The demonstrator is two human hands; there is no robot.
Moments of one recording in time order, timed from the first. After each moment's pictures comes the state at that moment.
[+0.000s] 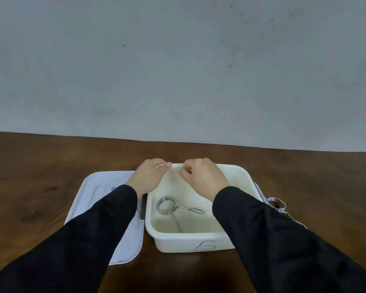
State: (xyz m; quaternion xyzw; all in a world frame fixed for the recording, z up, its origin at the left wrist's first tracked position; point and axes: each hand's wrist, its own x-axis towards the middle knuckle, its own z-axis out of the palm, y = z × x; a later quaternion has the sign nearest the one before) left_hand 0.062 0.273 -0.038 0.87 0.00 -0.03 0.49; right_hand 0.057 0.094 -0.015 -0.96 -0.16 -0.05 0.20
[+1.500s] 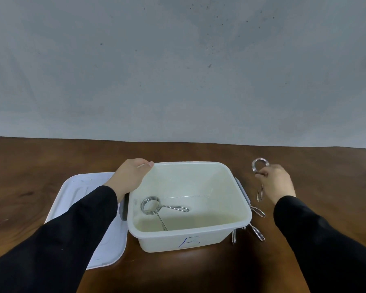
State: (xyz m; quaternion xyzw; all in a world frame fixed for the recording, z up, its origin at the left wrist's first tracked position) left_hand 0.058 0.270 -0.035 0.86 0.03 -0.04 0.50; right_hand 0.060 -0.144 -0.056 -0.96 0.14 -0.15 0.17
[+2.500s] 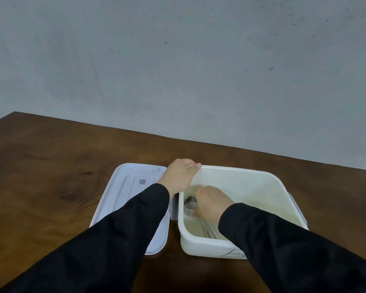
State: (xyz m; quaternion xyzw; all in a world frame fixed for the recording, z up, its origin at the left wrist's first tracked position) left_hand 0.050 0.273 -0.035 0.85 0.04 -0.04 0.52; right_hand 0.042 0.139 -0.067 -0.97 -0.22 0.14 -0.01
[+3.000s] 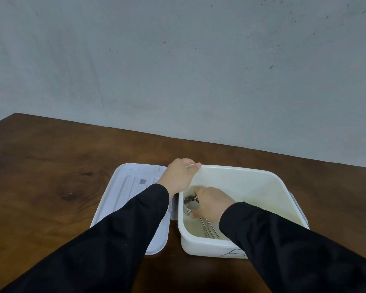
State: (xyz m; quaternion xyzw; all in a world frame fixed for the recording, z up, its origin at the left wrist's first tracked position) left_hand 0.051 0.273 -0.036 0.85 0.04 -0.04 0.52; right_hand 0.045 0.136 -0.067 -0.96 -0.19 0.18 0.05
